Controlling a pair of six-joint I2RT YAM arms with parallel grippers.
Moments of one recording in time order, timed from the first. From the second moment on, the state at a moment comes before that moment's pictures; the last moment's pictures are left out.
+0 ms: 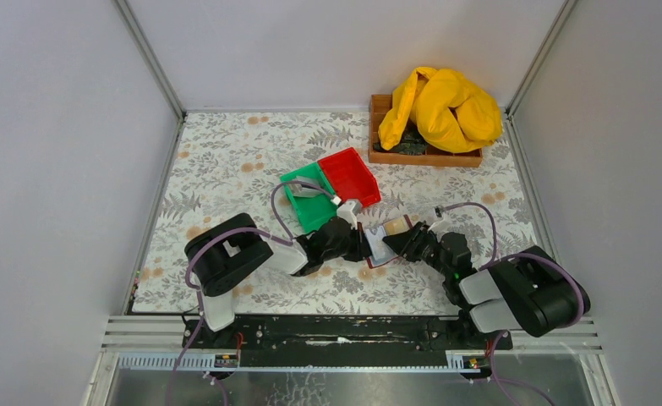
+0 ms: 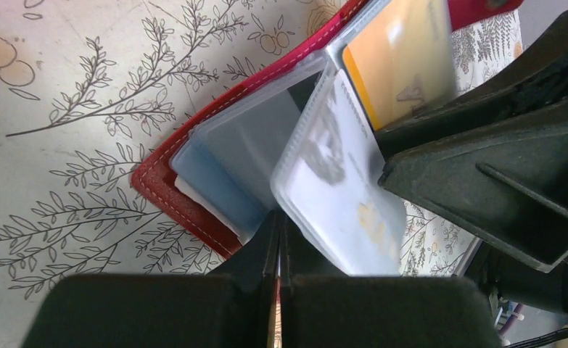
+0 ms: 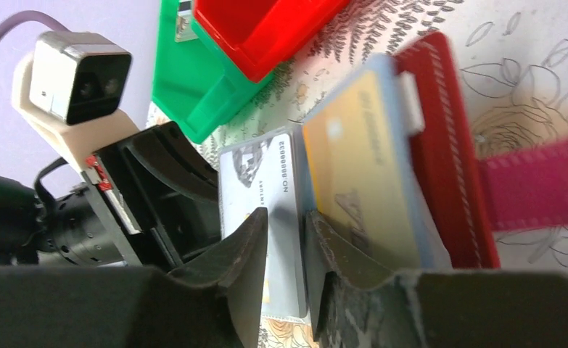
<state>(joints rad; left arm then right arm) -0.94 1.84 0.69 0.63 0.06 -0.81 0.42 1.38 0.01 1.09 -0.30 0.88</state>
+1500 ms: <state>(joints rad) -1.01 1.58 0.68 0.09 -0.28 -0.77 0.45 0.93 0.19 0.11 -0.06 0.67</state>
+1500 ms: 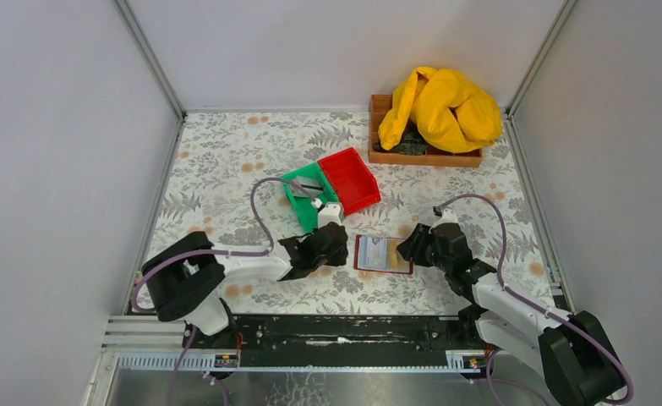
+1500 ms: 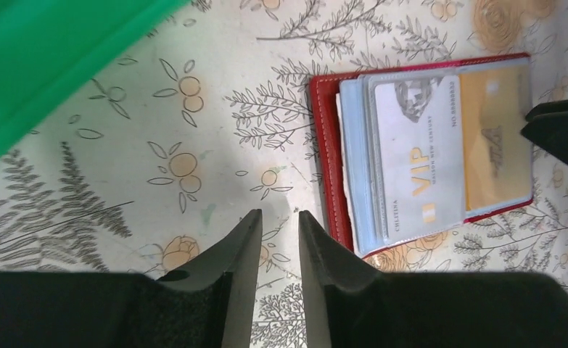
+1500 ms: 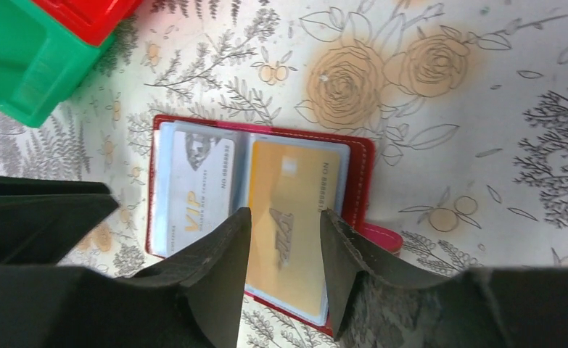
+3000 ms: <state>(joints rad) -1.06 1.41 0.68 0.11 -0.24 -0.72 0.52 1.25 0.21 0.41 -0.23 0.74</state>
